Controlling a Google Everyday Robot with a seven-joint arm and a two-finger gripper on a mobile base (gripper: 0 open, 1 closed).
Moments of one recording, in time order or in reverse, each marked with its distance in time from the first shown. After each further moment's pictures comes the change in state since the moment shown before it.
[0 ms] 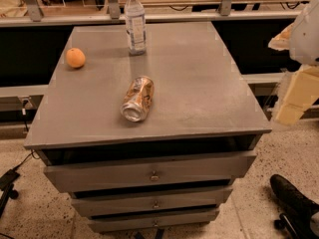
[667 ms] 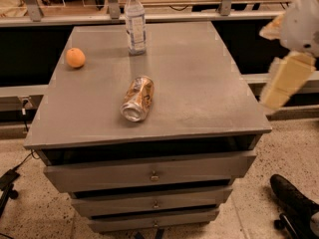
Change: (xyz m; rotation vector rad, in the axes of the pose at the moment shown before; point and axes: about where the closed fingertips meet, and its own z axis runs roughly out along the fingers) arm -0.021 -0.026 0.004 0.022 -0.077 -0.011
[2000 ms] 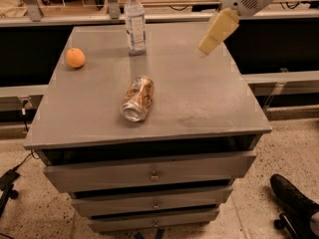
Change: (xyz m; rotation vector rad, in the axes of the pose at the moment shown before) arm -0.111 -0.124 0.044 0.115 -0.311 0.048
